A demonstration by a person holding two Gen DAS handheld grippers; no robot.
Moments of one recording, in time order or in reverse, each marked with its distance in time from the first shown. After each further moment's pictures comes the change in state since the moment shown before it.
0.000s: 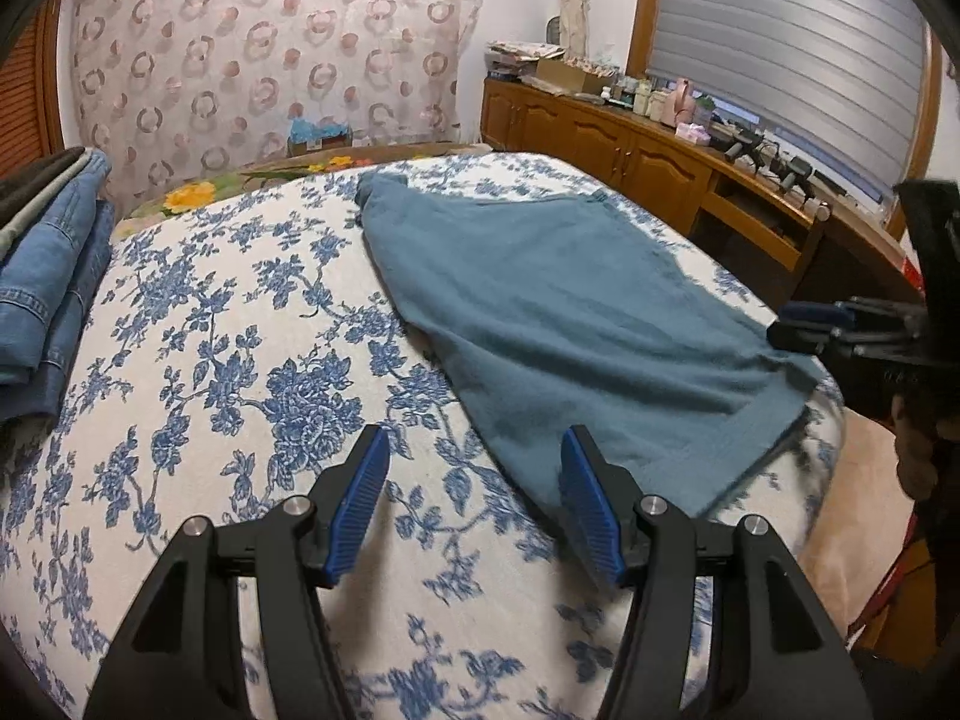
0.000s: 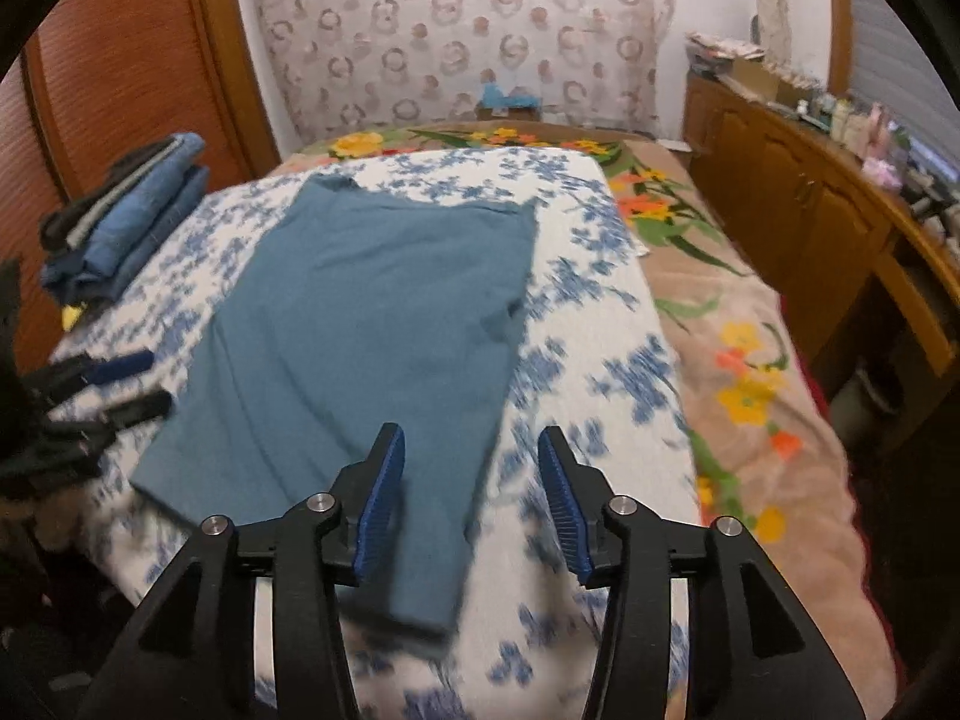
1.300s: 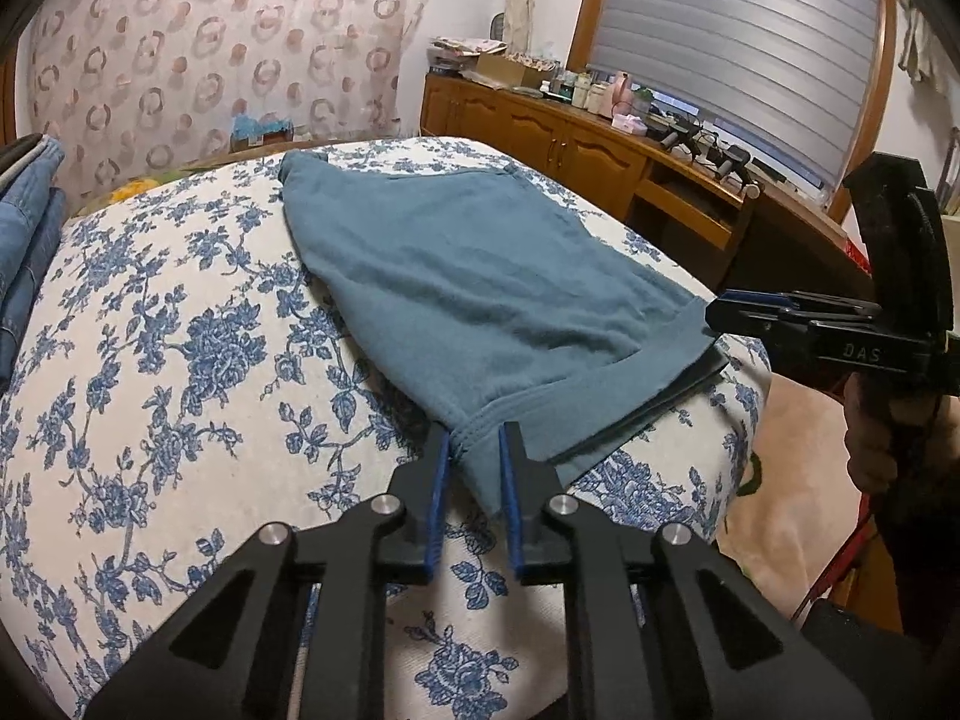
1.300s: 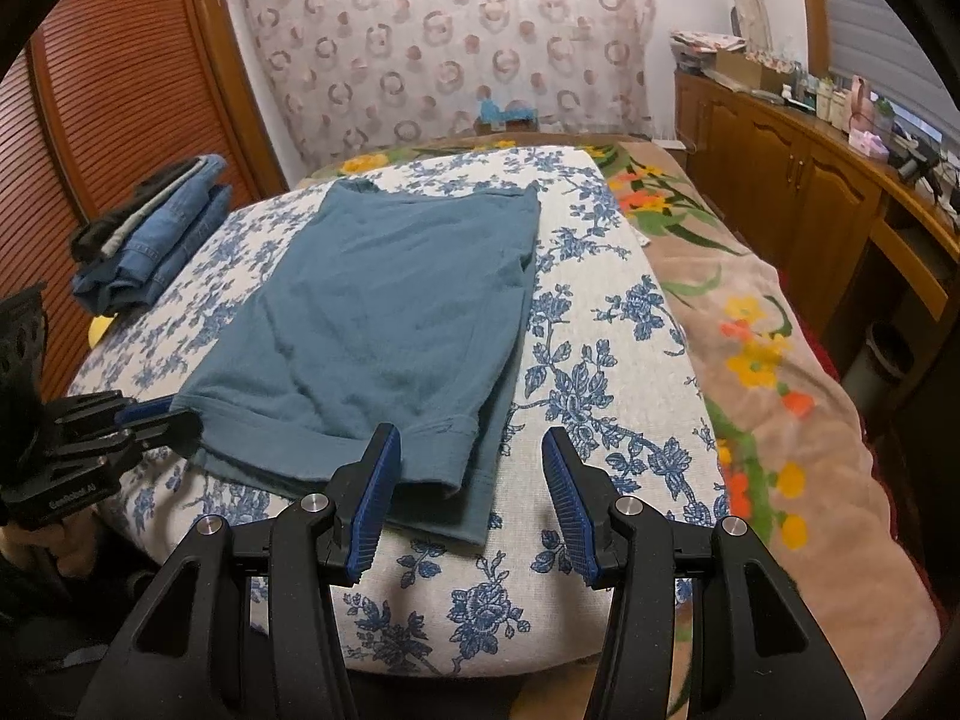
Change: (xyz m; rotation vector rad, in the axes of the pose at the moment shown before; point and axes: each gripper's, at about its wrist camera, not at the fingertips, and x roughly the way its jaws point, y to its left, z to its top) left arm -0.010 -0.027 -0.026 0.028 0.021 -0.142; right arm -0.025 0.003 -0.034 0.081 -0.053 0.079
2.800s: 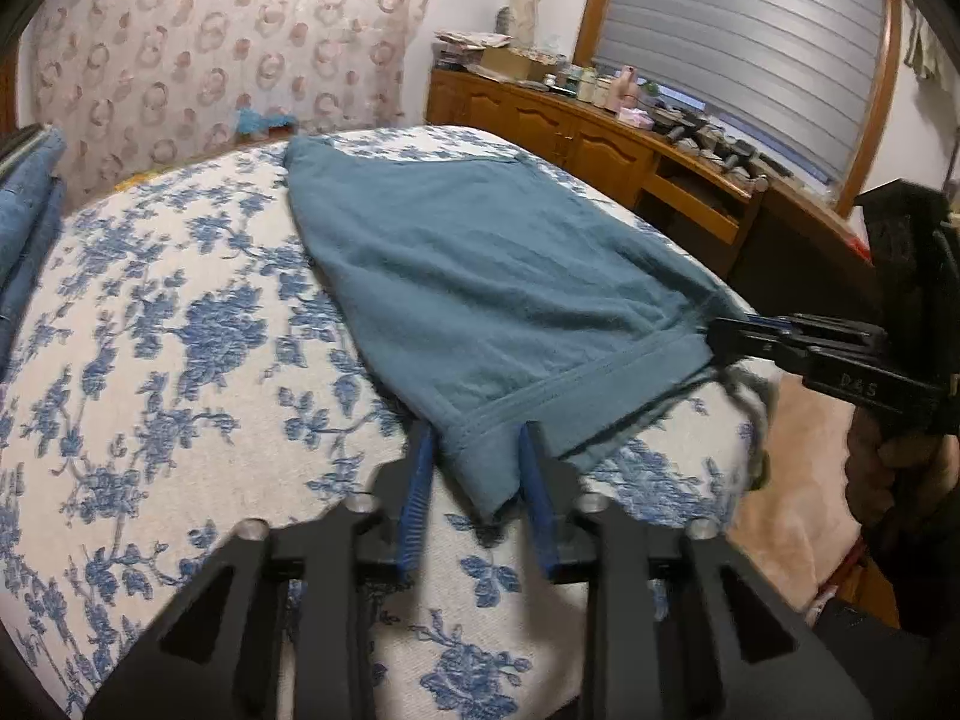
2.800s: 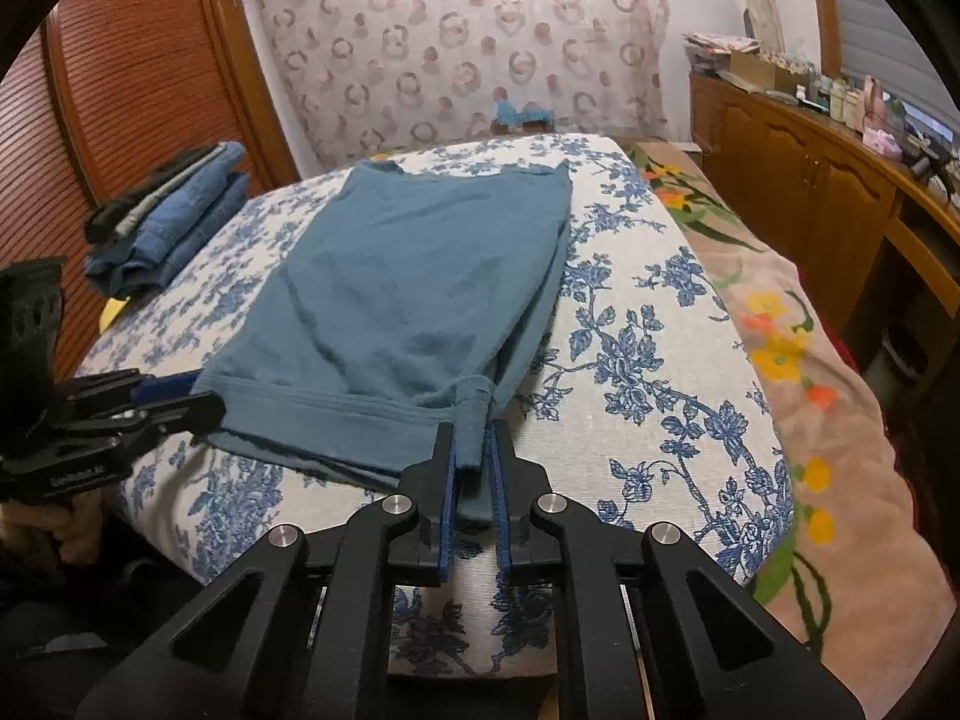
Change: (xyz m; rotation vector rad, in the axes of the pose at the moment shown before) left arm 0.006 0.005 -0.003 -0.016 0.015 -0.023; right arm 0.008 0.012 -0.021 -0.015 -0.024 0.045
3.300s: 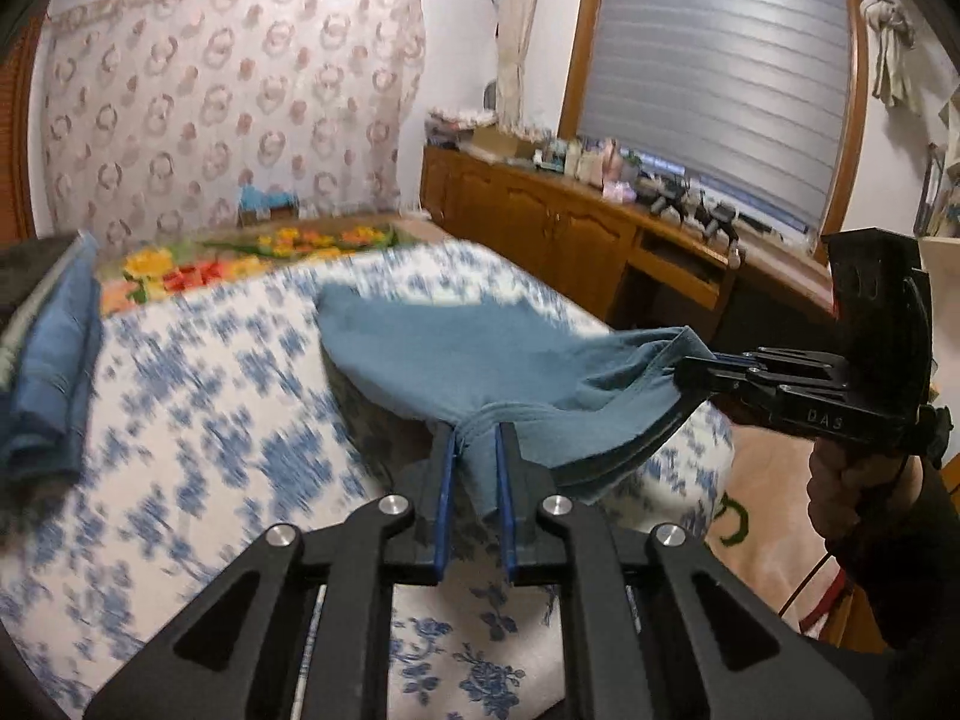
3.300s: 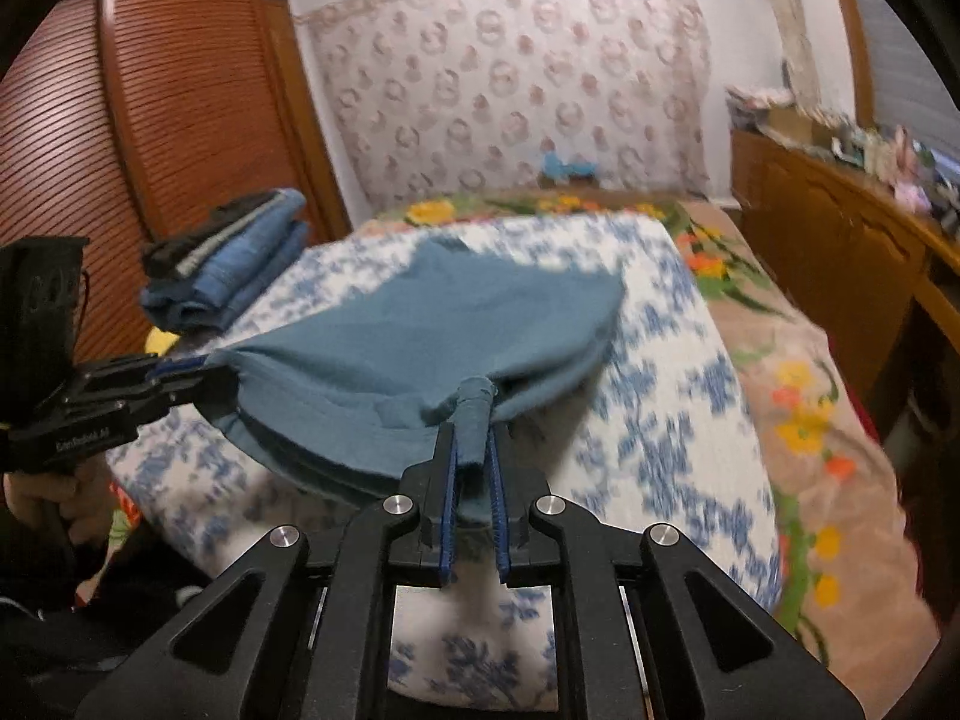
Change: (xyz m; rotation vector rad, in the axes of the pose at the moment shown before) left arm -0.080 0.000 0.047 0.057 -0.199 0.029; right arm -0.038 0.027 0.043 -0.087 -0.133 0.104
